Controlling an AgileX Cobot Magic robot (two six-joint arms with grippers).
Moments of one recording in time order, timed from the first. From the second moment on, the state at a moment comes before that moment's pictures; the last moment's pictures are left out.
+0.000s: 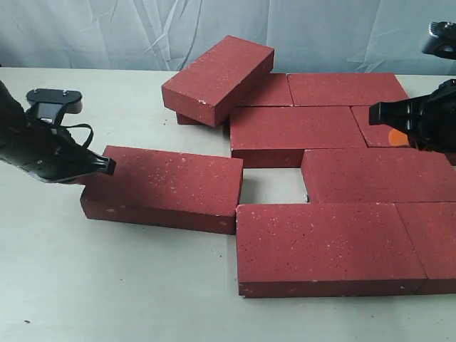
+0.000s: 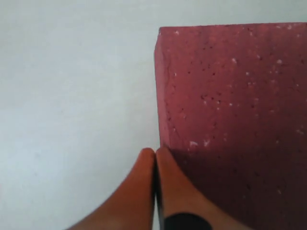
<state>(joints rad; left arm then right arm) -0.17 1.74 -0.85 -0.39 0.39 0.33 0.14 1.28 -0.80 0.24 0.56 -0.02</state>
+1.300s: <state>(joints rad) -0.11 1.74 -0.84 -0.37 0.52 0.29 0.15 1.41 -0.80 0.66 0.65 -0.45</state>
